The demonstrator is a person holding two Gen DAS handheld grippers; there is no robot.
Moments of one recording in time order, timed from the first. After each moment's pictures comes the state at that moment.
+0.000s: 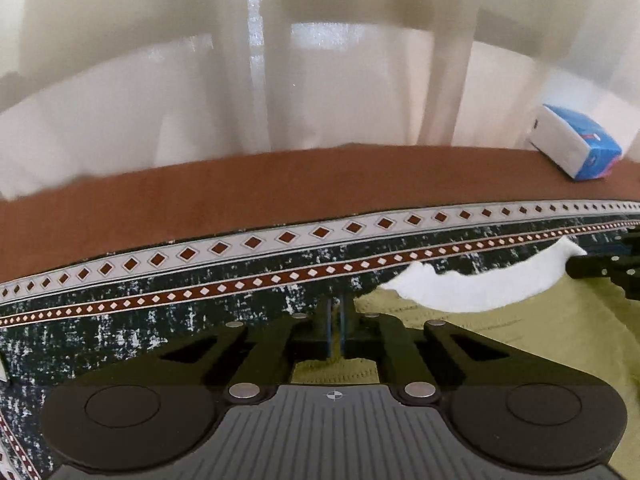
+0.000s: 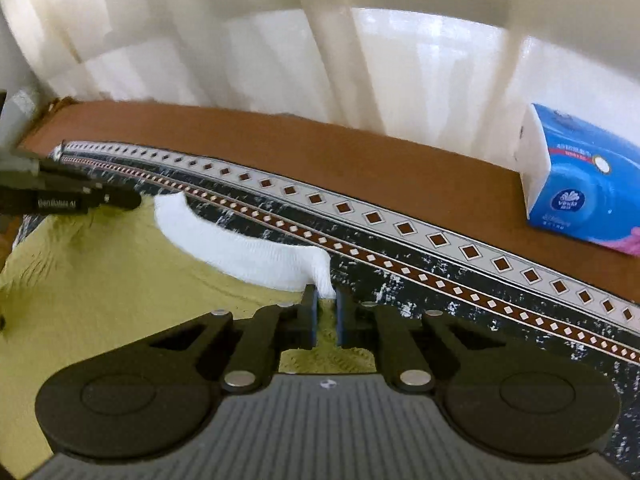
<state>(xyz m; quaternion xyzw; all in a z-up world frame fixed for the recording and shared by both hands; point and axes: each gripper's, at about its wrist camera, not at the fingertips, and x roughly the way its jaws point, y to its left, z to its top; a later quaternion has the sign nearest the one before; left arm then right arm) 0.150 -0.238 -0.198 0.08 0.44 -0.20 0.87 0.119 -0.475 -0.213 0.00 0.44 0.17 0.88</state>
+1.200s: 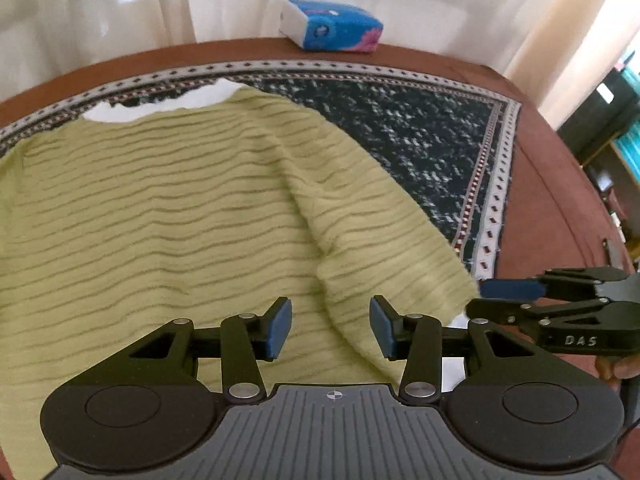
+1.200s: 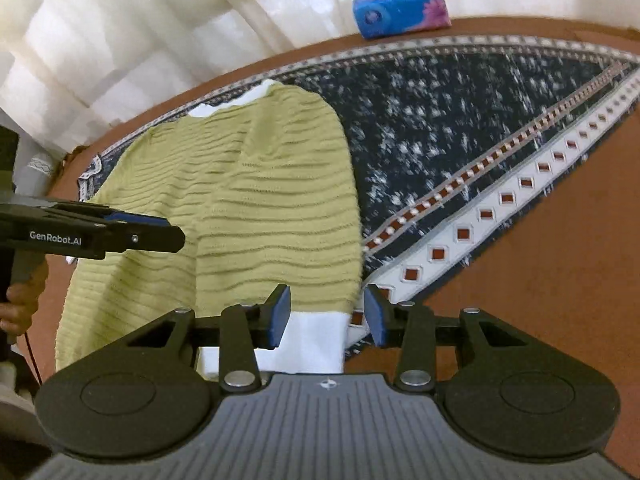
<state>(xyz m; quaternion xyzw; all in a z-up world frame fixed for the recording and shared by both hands) -0.094 -0.360 -0.169 0.07 0.52 -0.33 0.79 -0.151 -0.559 -0.204 0.16 0.47 0.12 0.86</state>
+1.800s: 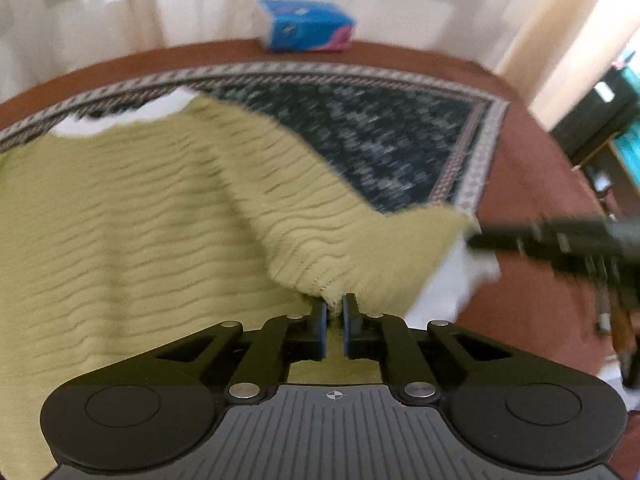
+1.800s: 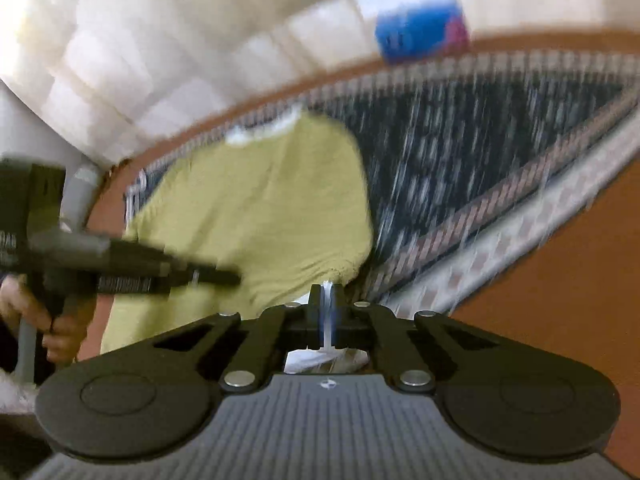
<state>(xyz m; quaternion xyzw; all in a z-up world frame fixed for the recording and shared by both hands) -0.111 -0.410 -0.151 0.06 0.52 -0.34 0.78 -0.128 -0.604 -0.160 0.18 0.43 0.18 0.87</state>
